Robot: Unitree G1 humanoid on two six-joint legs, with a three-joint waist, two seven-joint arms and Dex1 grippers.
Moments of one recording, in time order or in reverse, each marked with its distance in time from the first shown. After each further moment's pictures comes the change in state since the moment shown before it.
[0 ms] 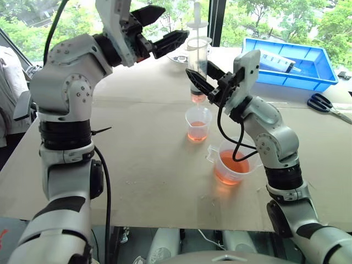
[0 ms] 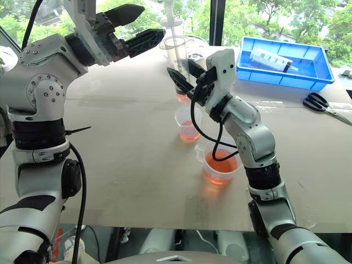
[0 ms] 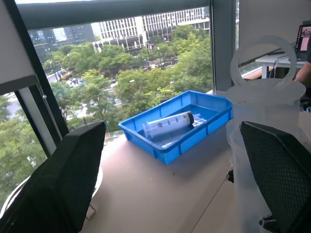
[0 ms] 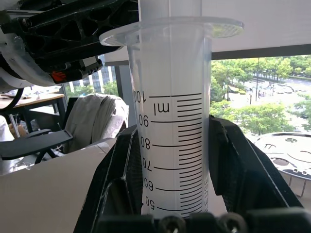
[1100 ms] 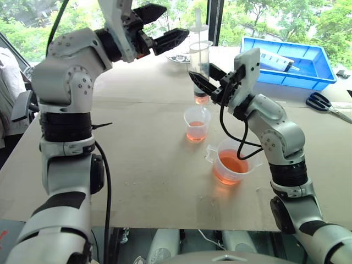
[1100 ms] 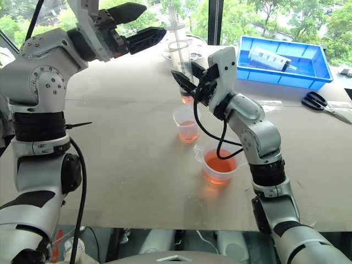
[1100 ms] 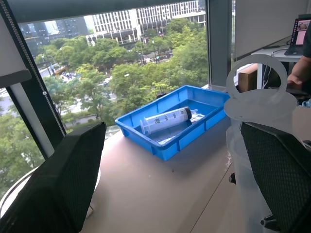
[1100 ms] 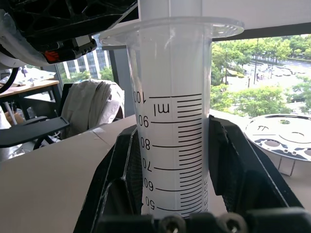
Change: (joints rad) left arm -0.066 -0.002 -0.019 0.096 0.042 -0.003 -0.051; right arm -0.025 -0.034 -0.020 0.003 0.011 0.089 0.001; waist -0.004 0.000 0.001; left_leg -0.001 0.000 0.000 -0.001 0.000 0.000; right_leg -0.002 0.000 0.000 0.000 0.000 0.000
